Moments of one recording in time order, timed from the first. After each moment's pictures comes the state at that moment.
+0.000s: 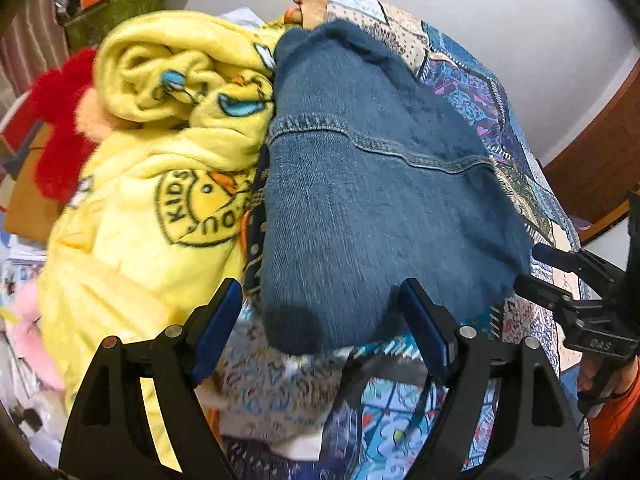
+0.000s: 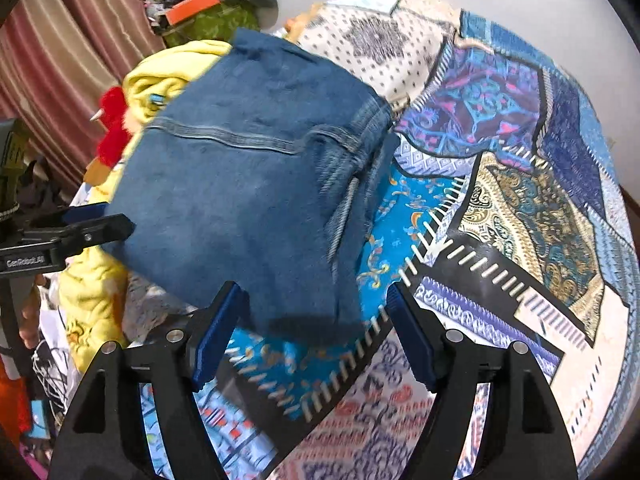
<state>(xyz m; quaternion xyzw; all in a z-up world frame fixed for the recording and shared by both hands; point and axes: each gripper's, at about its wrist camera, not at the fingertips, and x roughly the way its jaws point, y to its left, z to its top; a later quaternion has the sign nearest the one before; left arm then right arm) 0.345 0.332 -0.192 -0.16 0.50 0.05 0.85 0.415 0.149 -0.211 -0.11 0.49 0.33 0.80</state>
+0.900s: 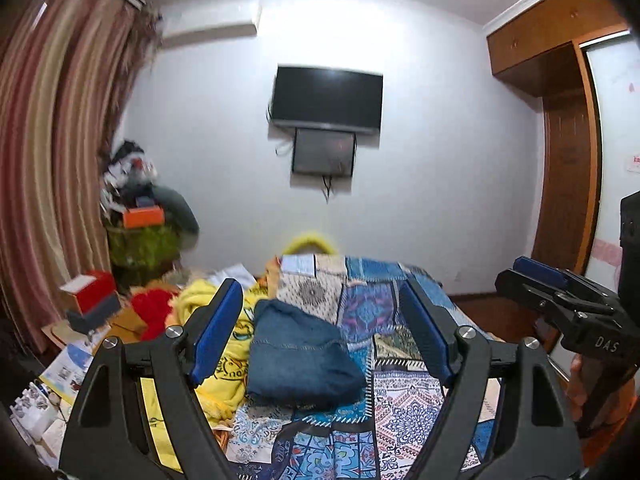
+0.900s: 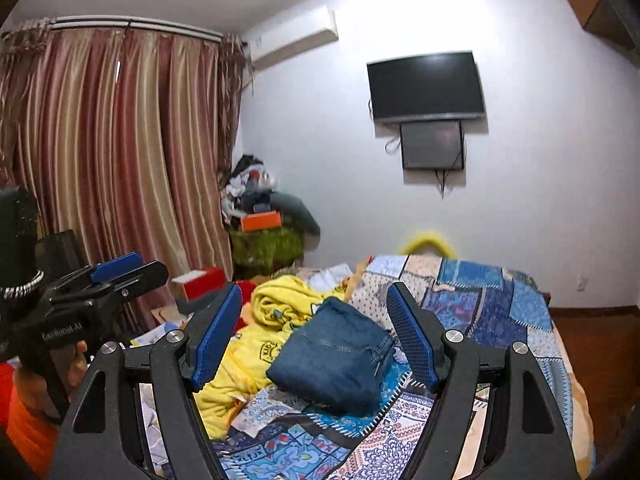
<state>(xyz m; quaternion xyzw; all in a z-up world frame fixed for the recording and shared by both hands) 0.085 0.176 0.057 -0.05 0.09 0.08 0.99 0.165 0.031 0.026 -0.01 0.10 0.38 0.92</state>
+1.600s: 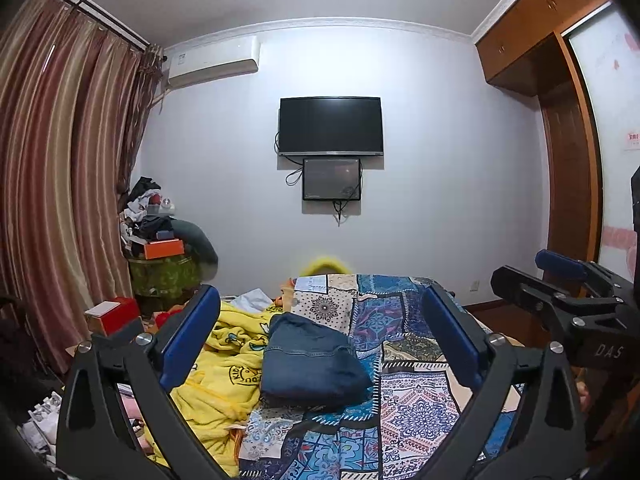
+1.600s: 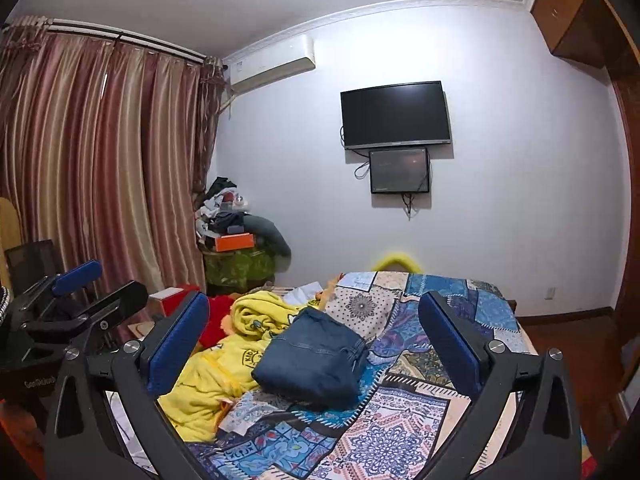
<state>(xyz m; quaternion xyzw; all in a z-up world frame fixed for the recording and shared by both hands) 0.039 0.129 0.040 0.00 0.05 0.12 0.99 0.138 0.020 0.019 0.00 0.06 0.32 0.95</state>
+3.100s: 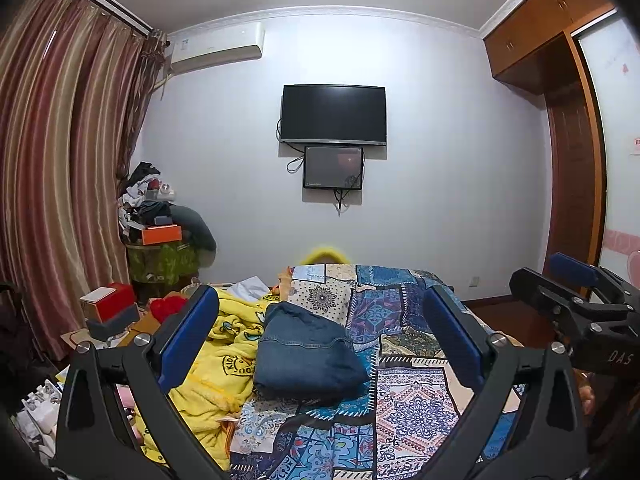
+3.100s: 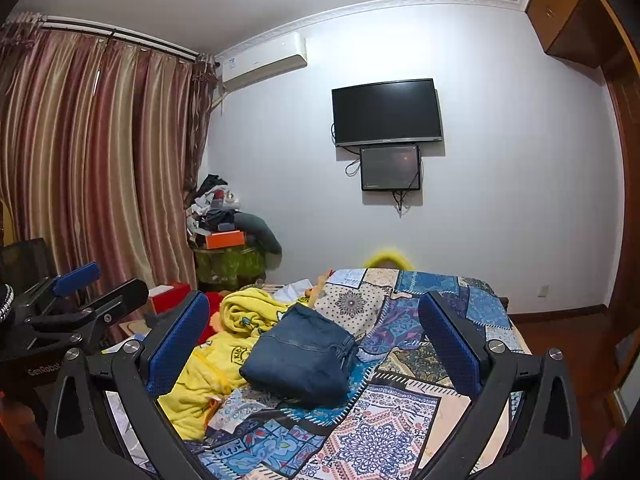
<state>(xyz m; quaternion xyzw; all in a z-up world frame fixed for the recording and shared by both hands) 0.052 0.130 0.036 -0.02 0.06 0.12 0.99 0.127 0.009 0.013 0.00 0.07 0.31 0.95</state>
